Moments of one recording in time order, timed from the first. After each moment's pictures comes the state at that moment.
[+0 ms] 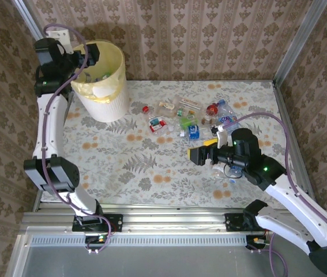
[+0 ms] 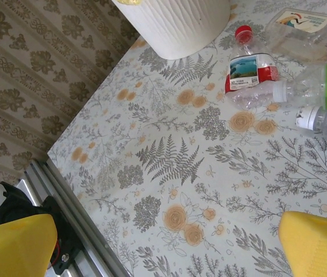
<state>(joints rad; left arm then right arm) 0.04 1.64 1.89 -0.40 0.27 -0.13 0.55 0.81 0.77 -0.41 -0.32 0.41</state>
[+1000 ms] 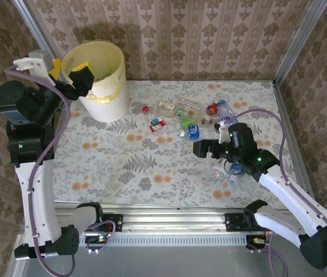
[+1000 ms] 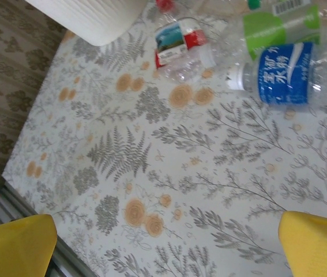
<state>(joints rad) 0.03 1.03 1.57 -0.39 0.48 -0.22 0.42 0.94 0.78 -0.48 -0.29 0.47</state>
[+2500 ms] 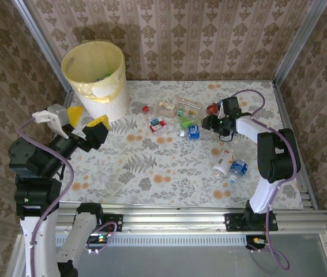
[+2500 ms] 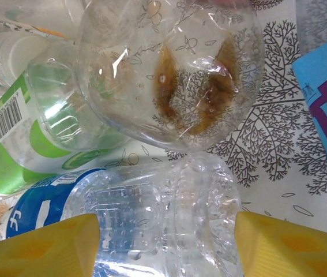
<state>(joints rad) -0.09 0.62 1.21 -0.51 0.54 -0.29 0.12 1.81 1.14 -0.34 -0.29 0.46</state>
